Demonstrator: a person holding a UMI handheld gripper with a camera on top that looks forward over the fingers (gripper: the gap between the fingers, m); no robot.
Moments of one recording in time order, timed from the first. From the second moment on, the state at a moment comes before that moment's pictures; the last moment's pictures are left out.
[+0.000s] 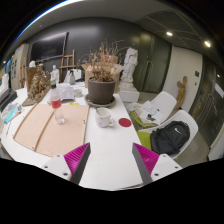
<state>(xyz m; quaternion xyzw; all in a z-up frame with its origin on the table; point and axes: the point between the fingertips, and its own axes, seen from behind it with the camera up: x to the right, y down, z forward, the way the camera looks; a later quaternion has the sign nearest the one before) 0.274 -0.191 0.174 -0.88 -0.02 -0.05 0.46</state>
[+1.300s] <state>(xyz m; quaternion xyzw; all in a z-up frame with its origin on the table) -0.037 0.108 0.064 -0.82 -0.01 0.01 0.57</state>
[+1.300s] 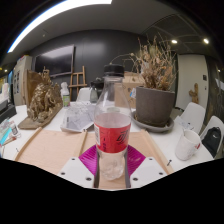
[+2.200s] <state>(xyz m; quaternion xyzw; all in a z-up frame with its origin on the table) 0.021 0.102 0.207 -0.60 0.44 0.55 0.38</state>
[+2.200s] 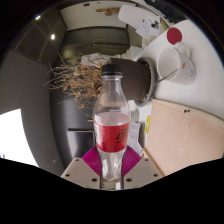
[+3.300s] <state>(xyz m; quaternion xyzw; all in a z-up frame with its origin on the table) 0.195 0.113 0.294 -0.75 0.16 0.36 0.53</state>
